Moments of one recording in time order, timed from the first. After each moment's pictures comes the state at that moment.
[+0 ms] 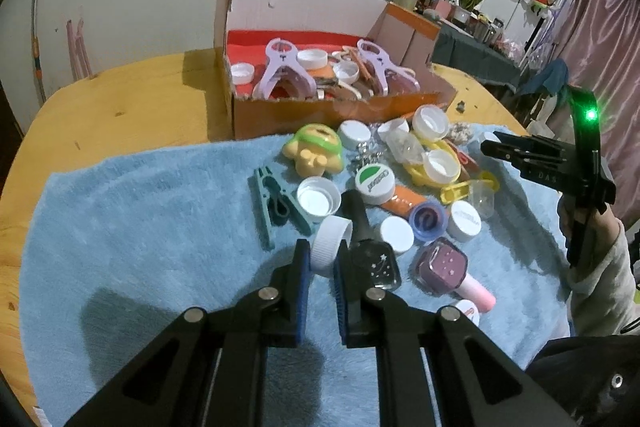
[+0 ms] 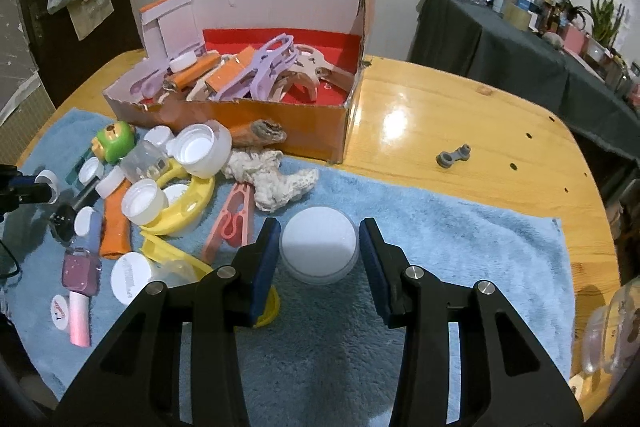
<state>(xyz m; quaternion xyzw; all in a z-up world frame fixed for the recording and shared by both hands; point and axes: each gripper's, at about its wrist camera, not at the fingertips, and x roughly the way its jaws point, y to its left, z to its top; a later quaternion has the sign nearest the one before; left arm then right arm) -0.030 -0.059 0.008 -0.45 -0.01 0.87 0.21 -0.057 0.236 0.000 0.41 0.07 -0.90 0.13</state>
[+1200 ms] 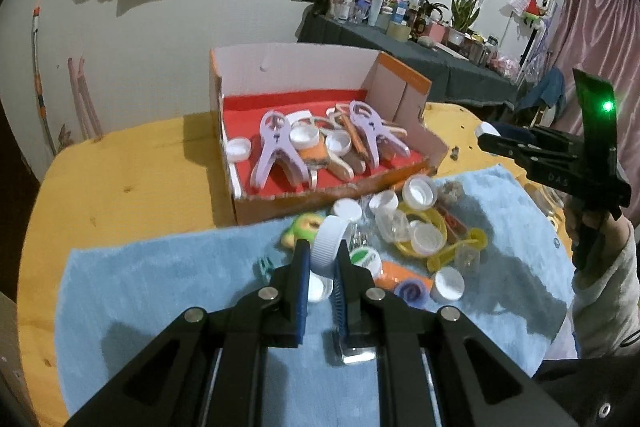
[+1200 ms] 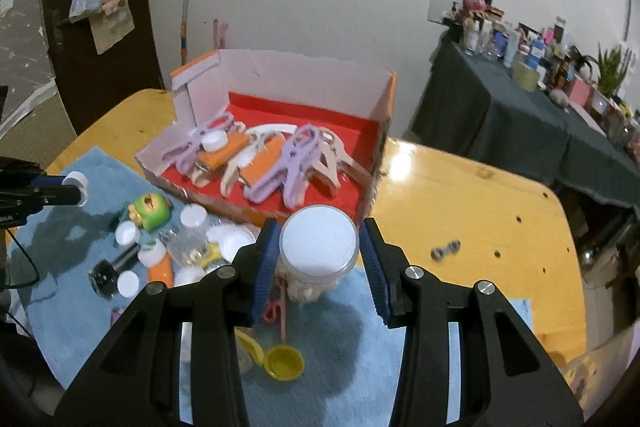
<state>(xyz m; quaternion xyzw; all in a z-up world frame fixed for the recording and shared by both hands) -0.057 -0.044 0.061 -0.40 0.01 0.89 0.21 -0.076 0.210 0.075 0.35 0.09 -0.92 0.16</state>
